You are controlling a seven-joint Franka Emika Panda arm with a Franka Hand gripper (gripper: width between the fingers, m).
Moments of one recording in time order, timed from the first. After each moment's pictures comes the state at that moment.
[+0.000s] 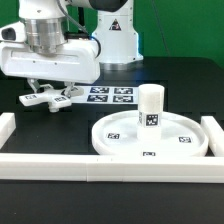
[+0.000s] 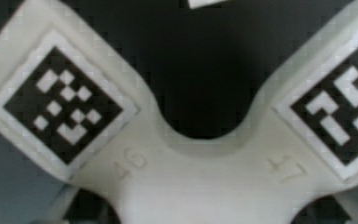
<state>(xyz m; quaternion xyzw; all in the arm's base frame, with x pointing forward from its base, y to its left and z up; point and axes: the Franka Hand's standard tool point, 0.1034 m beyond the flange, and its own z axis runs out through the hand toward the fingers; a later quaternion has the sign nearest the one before) 0.424 -0.149 0.027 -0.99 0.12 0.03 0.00</state>
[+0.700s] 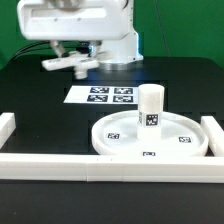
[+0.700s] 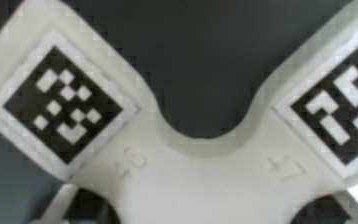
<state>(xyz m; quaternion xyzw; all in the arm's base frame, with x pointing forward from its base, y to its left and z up) 0.490 -0.060 0.128 -0.98 0.21 0.02 0.05</state>
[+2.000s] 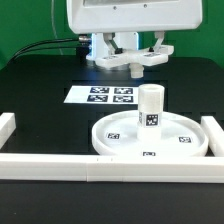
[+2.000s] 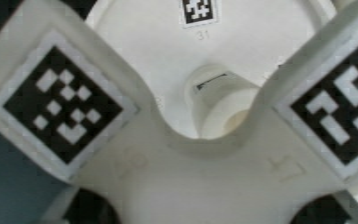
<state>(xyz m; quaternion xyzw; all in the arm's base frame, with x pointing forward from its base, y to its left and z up) 0.546 0.013 0.138 -0.99 0.14 0.01 0.05</state>
